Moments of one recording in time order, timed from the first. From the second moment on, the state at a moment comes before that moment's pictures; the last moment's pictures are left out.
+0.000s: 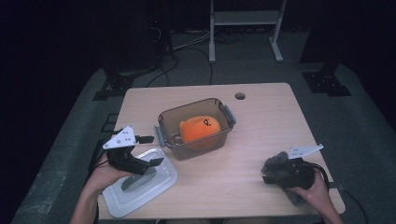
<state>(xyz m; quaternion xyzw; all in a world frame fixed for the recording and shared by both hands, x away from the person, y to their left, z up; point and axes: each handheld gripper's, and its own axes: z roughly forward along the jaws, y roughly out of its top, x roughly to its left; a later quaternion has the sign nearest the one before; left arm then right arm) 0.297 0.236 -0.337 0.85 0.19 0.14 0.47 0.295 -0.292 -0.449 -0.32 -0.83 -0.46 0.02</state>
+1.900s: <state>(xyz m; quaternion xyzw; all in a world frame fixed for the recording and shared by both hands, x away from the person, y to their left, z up) 0.265 0.301 -0.430 0.84 0.27 0.15 0.44 0.294 -0.292 -0.451 -0.33 -0.83 -0.45 0.03</state>
